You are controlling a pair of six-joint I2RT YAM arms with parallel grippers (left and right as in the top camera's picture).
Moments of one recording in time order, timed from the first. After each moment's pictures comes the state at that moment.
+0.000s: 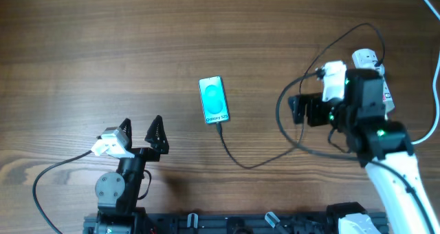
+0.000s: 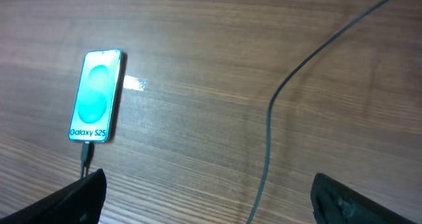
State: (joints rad) left arm -0.07 0.01 0.01 -0.07 0.06 -0.49; right arm 0.13 1.04 0.83 -0.64 -0.22 0.04
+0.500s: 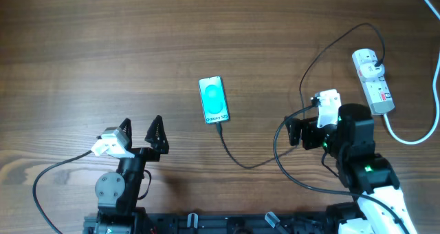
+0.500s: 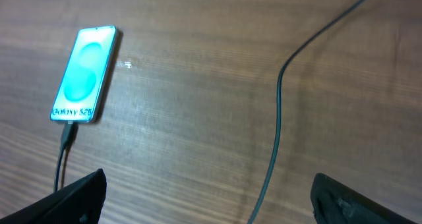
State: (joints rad) left arm -0.07 0.01 0.01 -0.07 0.06 -0.49; right arm 0.14 0.84 0.50 -0.41 -0.22 0.04
